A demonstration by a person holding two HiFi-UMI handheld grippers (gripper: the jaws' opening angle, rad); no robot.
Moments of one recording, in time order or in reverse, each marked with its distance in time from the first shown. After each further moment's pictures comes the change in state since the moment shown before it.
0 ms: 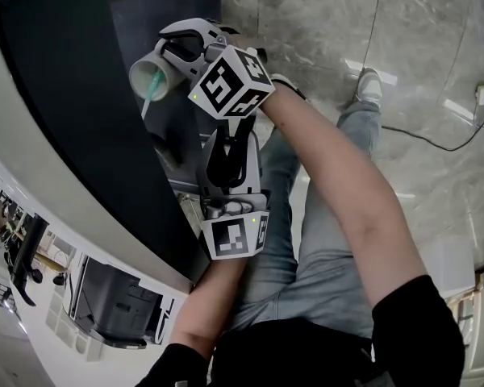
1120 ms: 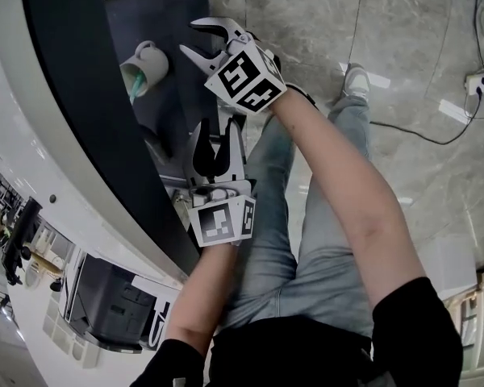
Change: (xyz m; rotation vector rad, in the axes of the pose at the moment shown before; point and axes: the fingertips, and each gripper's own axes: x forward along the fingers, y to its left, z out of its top) left arm -0.001 0.004 -0.002 -0.005 0.007 0.034; right arm -0.050 -0.020 -0.040 0.151 0.128 -0.081
